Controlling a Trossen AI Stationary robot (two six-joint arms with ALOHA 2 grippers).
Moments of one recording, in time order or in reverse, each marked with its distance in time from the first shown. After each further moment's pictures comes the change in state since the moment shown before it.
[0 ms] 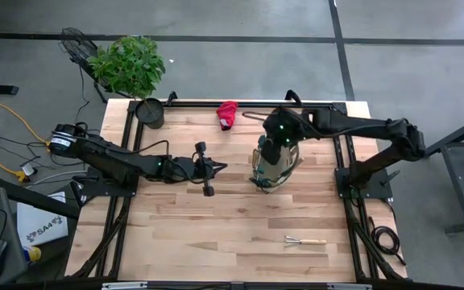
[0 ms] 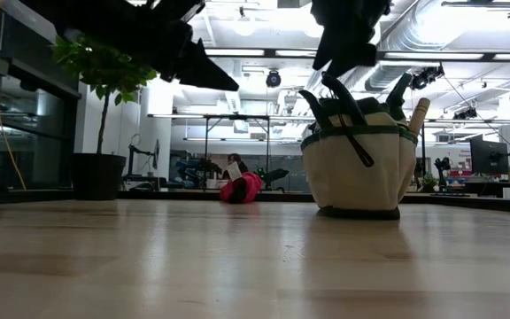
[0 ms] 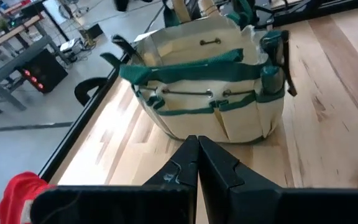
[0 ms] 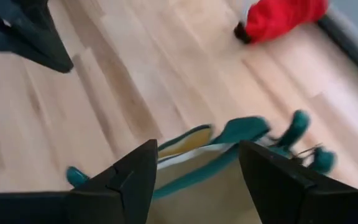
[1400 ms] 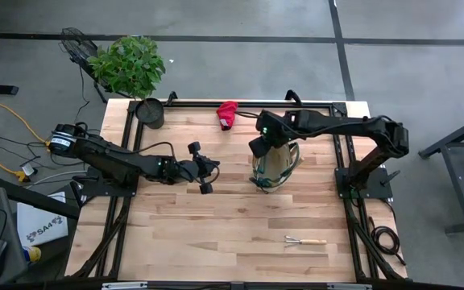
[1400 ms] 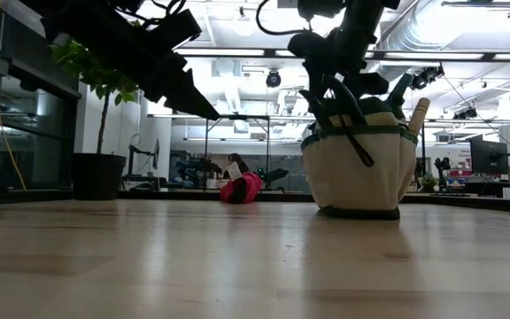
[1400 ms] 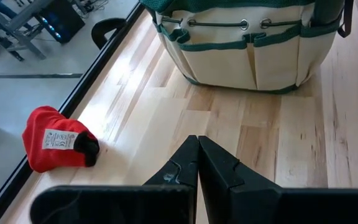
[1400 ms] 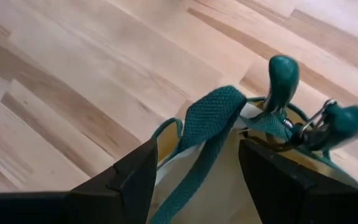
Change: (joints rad) left arm 0.000 -0.001 0.000 -0.211 -0.115 -0.153; right arm -0.055 0.157 0.000 -0.040 0.029 0.408
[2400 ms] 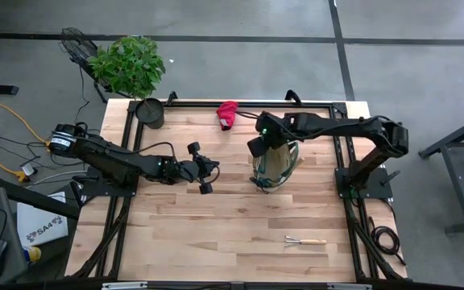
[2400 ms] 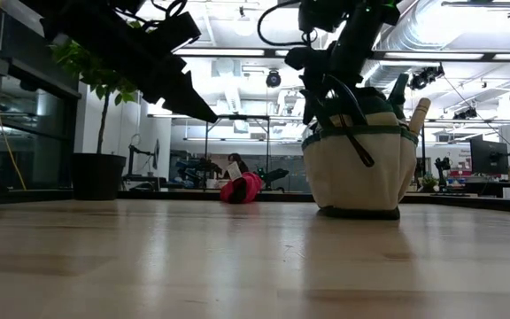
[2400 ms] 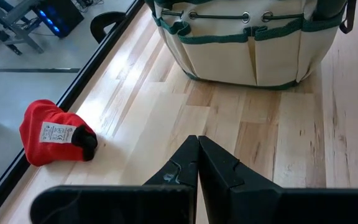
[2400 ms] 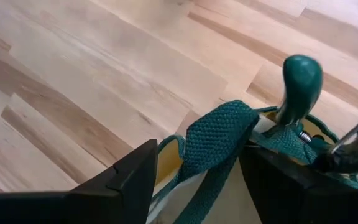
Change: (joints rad) left arm 0.000 0.000 0.000 -0.018 0.002 -0.027; right arm -0.020 0.008 -0.090 0.140 -0.005 0.016
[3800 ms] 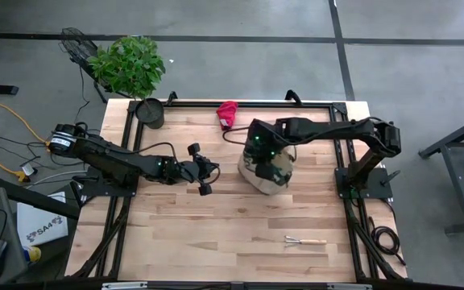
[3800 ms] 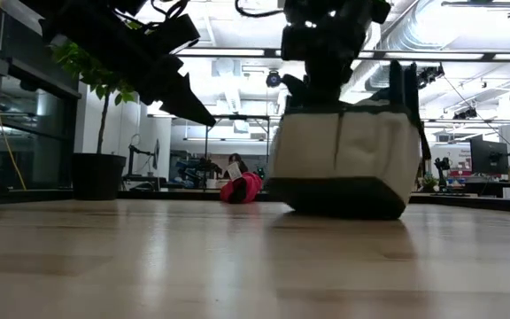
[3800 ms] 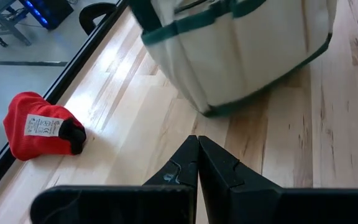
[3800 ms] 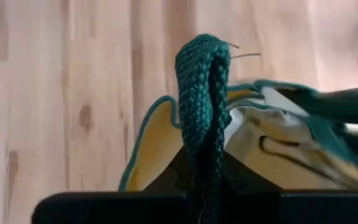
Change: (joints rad) left arm 0.000 0.000 0.000 -0.025 0.035 -0.034; right arm 0.076 0.067 0.077 -0.016 -0.276 -0.800
